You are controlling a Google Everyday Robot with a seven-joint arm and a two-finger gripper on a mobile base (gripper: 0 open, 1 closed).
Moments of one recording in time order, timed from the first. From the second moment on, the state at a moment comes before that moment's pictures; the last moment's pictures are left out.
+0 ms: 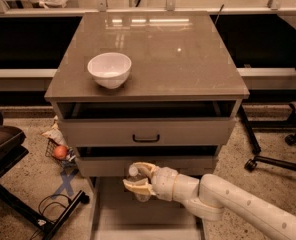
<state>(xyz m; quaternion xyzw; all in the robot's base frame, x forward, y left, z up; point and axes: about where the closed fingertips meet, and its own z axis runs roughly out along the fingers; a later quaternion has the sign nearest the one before) 0.488 0.042 0.580 -0.42 0.61 0.36 0.56</state>
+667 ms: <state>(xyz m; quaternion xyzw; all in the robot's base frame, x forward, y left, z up) 0.499 0.044 0.607 -0.40 0.62 0.37 0.57</state>
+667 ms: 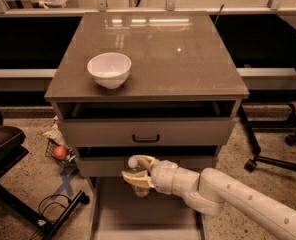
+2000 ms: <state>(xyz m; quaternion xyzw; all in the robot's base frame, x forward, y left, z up) 0.559 0.036 0.881 -0.34 0.67 0.28 0.60</state>
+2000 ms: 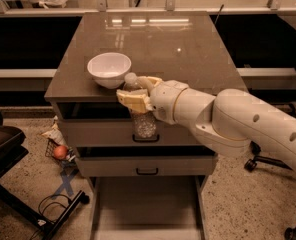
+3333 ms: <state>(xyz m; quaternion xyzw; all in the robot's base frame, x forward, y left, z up) 0.600 0.028 1.082 -0.32 0.66 0.25 0.63</state>
